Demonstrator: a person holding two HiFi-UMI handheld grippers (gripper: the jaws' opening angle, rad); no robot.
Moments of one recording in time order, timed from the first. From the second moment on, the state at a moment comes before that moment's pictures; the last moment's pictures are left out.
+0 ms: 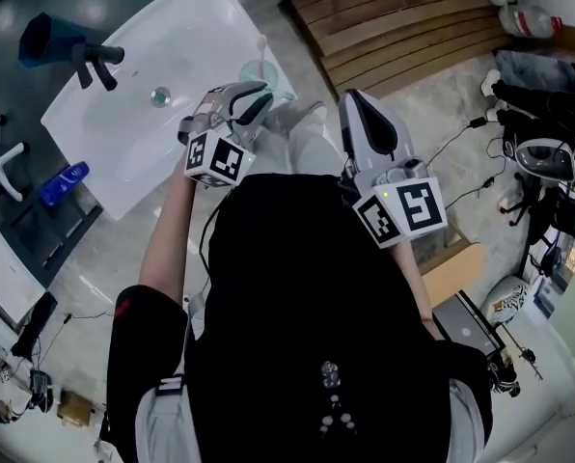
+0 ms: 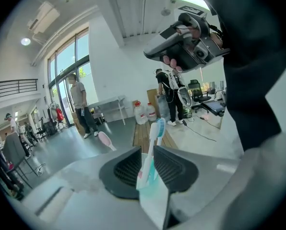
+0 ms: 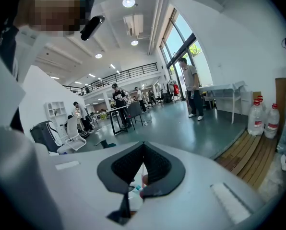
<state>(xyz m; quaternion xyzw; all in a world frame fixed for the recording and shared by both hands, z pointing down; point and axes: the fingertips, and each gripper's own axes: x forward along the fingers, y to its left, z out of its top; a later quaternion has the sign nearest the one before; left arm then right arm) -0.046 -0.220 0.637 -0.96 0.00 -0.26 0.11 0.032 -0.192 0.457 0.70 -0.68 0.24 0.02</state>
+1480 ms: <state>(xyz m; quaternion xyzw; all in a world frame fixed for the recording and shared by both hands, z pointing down) -0.043 -0.232 0.640 -0.96 -0.01 -0.26 0.12 0.029 -0.202 0.459 0.70 -0.68 0.23 0.03</state>
